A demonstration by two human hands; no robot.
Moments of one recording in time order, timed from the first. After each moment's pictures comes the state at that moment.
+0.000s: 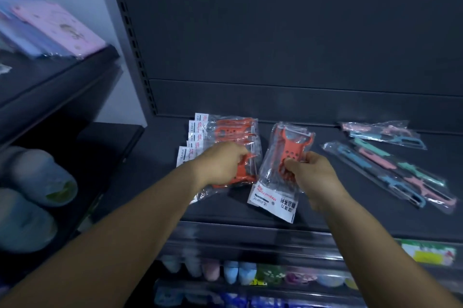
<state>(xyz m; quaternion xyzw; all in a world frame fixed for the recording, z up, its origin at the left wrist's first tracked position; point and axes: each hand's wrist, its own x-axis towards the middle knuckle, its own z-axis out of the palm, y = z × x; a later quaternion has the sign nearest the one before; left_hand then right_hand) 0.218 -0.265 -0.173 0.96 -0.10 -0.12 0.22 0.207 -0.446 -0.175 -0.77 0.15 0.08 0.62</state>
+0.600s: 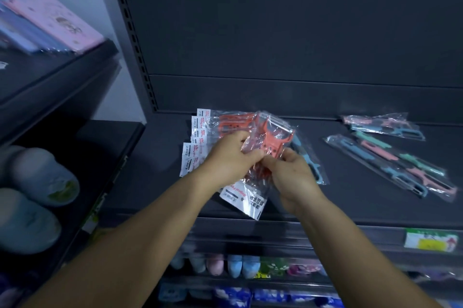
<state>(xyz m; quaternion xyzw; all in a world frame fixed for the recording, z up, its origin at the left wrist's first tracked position) 0.188 -0.272 -0.159 0.87 -0.01 -0.05 0.48 0.195 -0.393 -0.193 -0.66 0.13 0.09 0.73</state>
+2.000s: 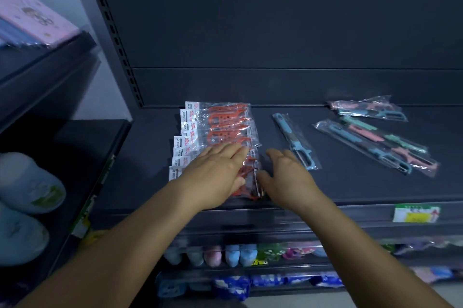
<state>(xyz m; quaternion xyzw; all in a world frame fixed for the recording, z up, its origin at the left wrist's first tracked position) 0.168 -0.250 -0.180 0.97 -0.23 -0.06 0.05 0.172 -0.409 -0.196 -0.97 -0.02 0.06 0.23</state>
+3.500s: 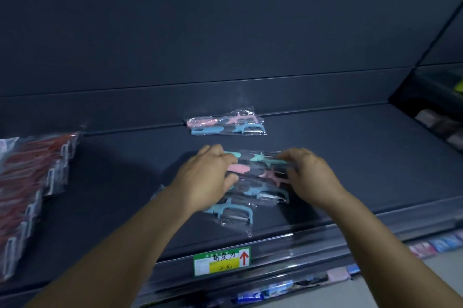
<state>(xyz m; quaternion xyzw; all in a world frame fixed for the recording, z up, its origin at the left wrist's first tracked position) 0.267 -0.601 -0.186 0.96 -0.22 -0.04 0.14 0.249 -0.816 -0.199 -0.98 0.01 -0.02 0.22</state>
